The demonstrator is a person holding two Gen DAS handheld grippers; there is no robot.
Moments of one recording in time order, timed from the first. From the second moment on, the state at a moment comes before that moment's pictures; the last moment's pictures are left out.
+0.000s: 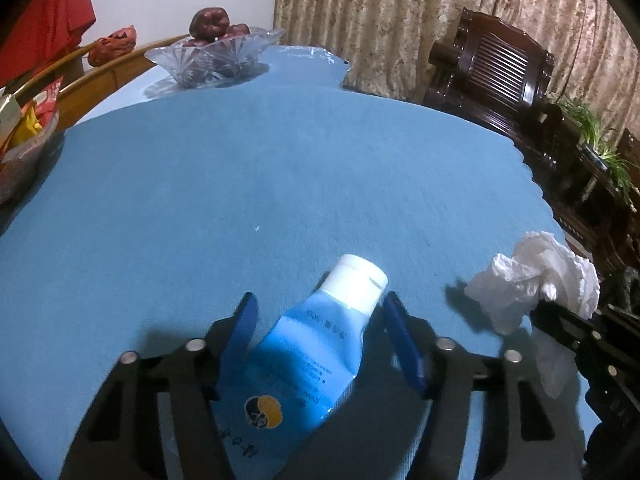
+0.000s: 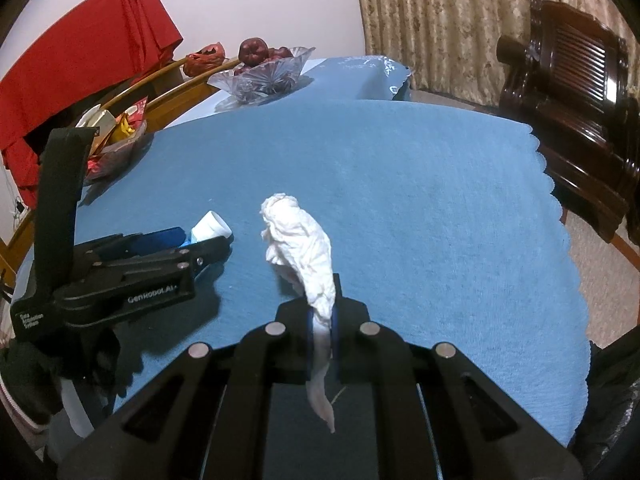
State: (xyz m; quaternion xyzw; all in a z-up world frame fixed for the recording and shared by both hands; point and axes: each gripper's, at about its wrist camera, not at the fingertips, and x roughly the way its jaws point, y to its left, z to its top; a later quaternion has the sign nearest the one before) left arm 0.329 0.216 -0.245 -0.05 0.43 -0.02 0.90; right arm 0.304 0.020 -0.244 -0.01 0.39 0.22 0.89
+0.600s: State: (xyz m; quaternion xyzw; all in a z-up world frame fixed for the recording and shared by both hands) left arm 0.302 0.210 -0.226 -0.08 0.41 -0.03 0.91; right arm 0.298 0.017 -0.225 0.00 0.38 0.23 0.90
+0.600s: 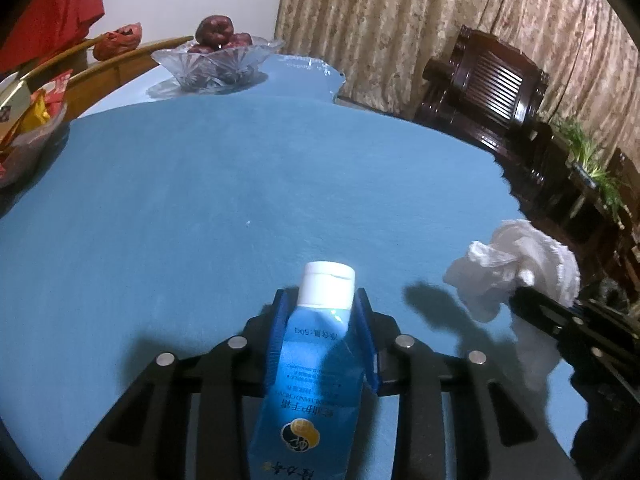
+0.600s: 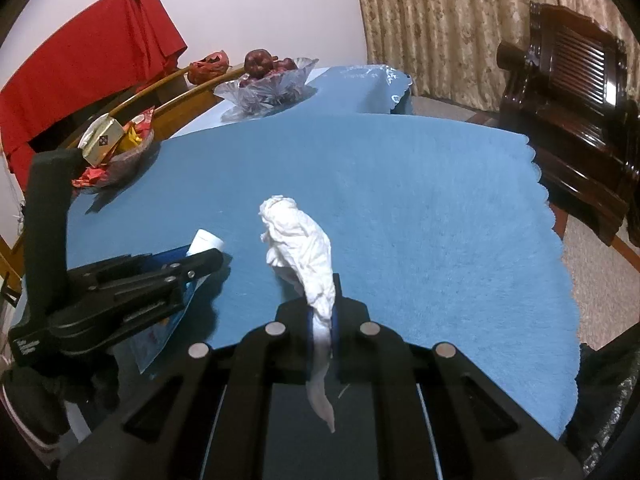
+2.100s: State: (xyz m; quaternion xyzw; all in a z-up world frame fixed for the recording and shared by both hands) left arm 0.183 0.106 -0.085 -0.05 0.30 -0.07 0.95; right arm 0.171 -0.090 -0.106 0.03 0.30 0.20 0.93
